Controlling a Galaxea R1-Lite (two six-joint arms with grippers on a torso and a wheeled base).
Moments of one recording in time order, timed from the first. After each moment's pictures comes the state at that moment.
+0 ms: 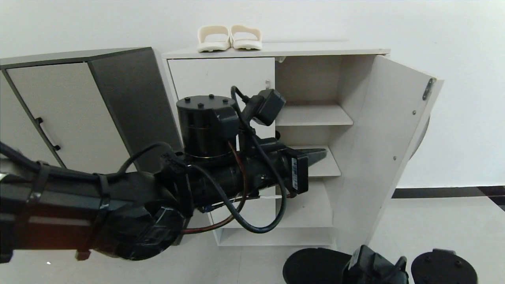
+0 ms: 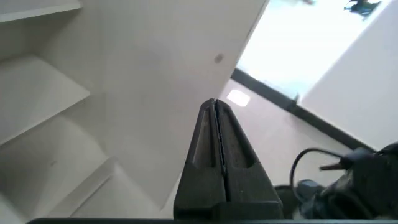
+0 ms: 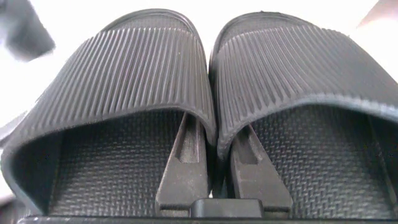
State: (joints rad) left arm -0.77 1.78 -1.03 -0.73 -0.32 -0.20; right arm 0.91 1.71 -0.18 -1.05 0.08 0.09
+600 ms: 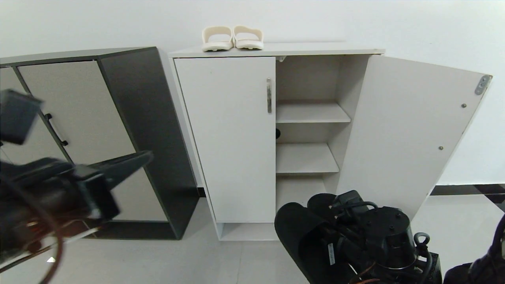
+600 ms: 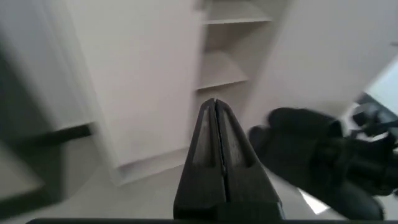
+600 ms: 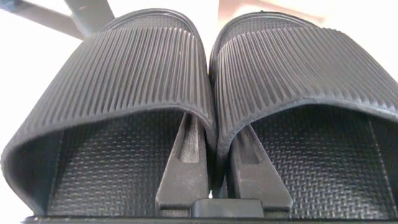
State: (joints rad) left arm -0.48 1.02 -0.58 -0.38 0.09 -0.08; right arm 0.83 1.89 -0.45 -1.04 -0.40 0.17
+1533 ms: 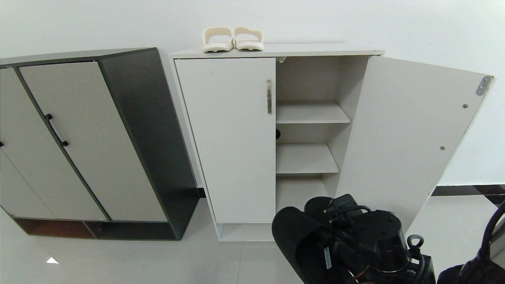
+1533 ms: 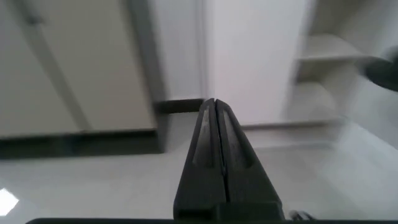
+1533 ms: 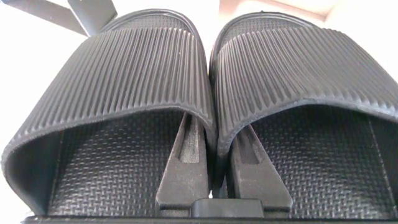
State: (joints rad) left arm 0.00 0.01 -0.01 0.00 -0.03 0.07; right arm 0.84 1.91 -0.46 -1.04 -0.41 0.16
